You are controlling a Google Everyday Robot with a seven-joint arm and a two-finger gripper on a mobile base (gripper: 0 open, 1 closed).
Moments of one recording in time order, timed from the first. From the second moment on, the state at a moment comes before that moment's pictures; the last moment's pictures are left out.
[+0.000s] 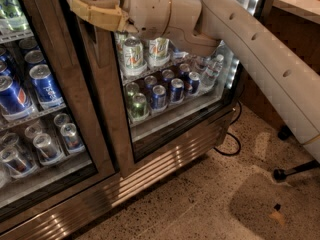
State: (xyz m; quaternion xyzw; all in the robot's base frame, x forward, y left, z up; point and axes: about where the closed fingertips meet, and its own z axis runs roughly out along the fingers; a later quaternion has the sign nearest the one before) arm 0.500 0.125 1.105 -0.56 0.20 0.47 0.66
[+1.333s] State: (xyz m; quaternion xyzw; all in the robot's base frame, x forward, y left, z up) arm 0.489 0.117 1.112 -0.55 0.20 0.46 0.66
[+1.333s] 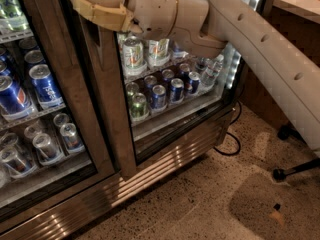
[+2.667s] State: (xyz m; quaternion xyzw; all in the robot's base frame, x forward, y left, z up) arm 0.481 0.110 1.114 -0.55 0.21 0.47 0.66
